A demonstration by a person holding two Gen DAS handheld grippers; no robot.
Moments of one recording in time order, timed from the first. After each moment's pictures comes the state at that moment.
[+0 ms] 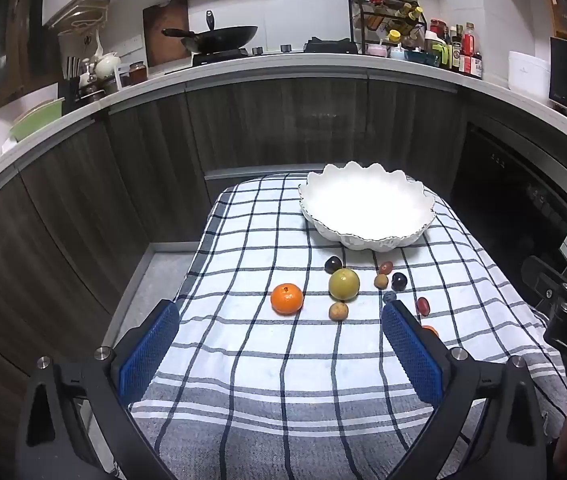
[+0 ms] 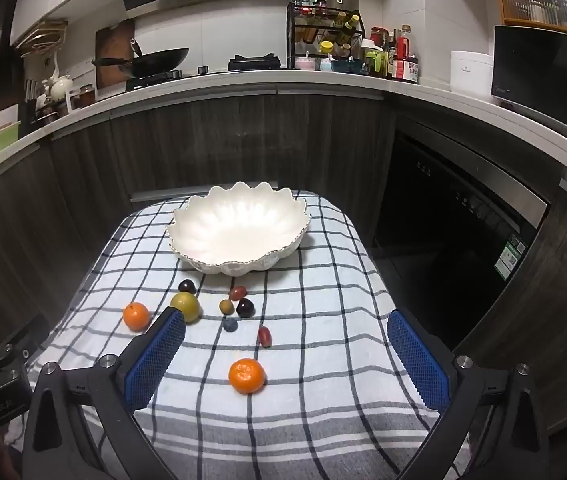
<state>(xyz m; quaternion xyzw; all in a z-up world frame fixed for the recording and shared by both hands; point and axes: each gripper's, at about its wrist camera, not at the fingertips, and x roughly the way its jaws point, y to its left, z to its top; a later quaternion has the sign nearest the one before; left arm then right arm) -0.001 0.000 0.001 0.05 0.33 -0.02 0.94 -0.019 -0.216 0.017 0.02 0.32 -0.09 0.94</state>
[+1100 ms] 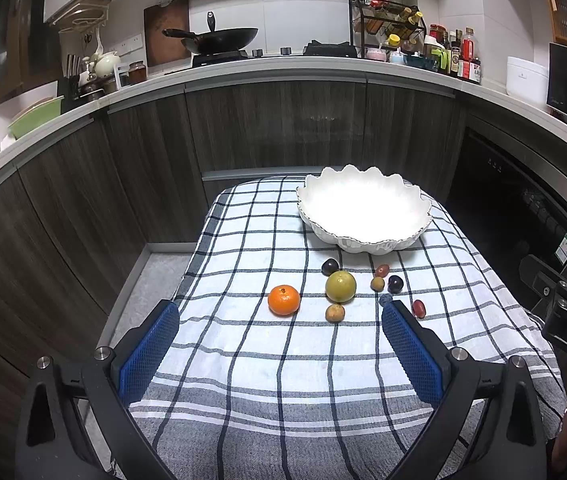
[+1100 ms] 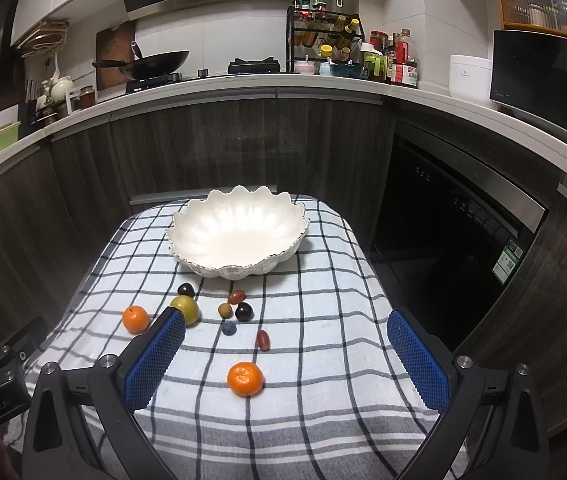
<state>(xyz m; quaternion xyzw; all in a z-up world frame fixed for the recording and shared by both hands) 0.000 0.005 0.004 0.03 0.34 -0.03 0.94 -0.021 -0.214 0.021 0.02 0.31 -0.09 0.95</state>
